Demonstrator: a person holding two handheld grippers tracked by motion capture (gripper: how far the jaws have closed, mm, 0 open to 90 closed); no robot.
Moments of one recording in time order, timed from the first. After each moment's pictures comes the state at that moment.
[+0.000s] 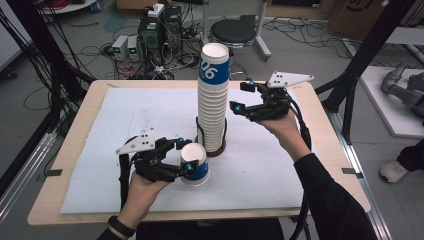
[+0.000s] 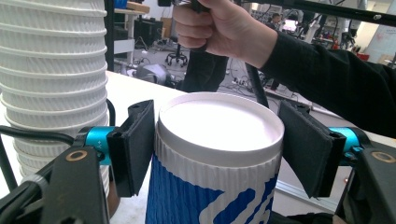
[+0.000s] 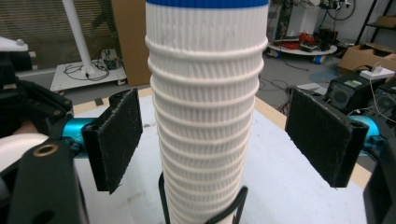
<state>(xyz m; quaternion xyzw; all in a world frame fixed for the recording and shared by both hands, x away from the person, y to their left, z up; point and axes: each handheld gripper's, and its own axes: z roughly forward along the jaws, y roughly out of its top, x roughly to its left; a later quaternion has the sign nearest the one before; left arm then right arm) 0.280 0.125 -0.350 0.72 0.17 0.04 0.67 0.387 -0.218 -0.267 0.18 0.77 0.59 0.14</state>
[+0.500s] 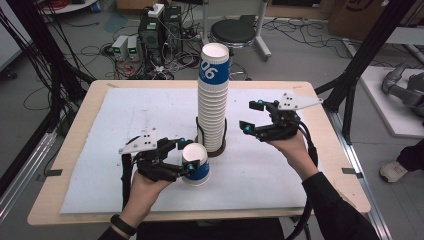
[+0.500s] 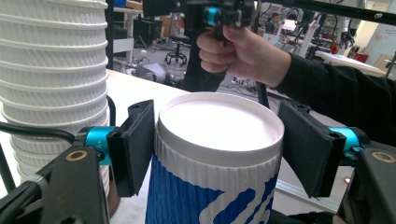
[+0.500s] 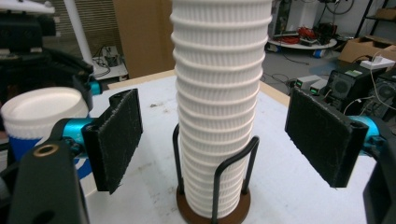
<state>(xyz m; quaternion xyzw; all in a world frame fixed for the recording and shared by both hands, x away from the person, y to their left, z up) 0.283 0.122 -0.355 0.72 0.17 0.03 0.67 0.357 -0.243 -0.304 0.19 0.77 0.59 0.13</state>
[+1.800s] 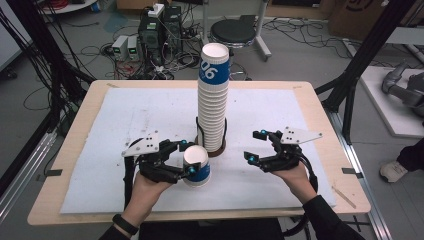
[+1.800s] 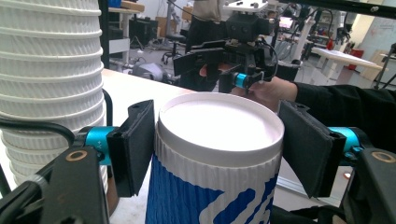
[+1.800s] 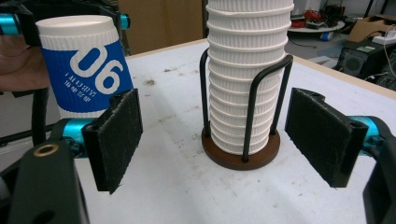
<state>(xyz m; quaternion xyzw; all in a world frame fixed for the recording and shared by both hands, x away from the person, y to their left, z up) 0.285 0.121 -0.366 0.72 0.16 0.03 0.67 0.317 -0.260 -0.370 0.21 0.78 0.58 0.11</state>
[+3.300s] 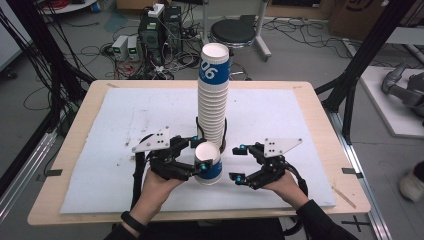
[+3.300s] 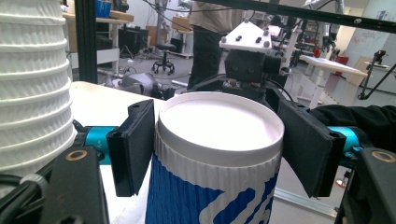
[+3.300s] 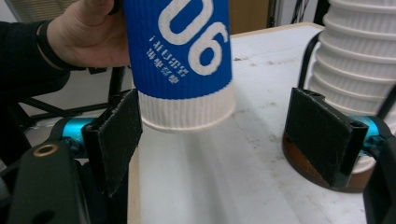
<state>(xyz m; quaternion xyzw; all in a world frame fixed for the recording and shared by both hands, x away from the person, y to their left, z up) 0.288 0.092 -0.352 0.71 0.14 0.02 0.69 0.300 -0.221 -0.380 0.12 0.80 0.58 0.01</state>
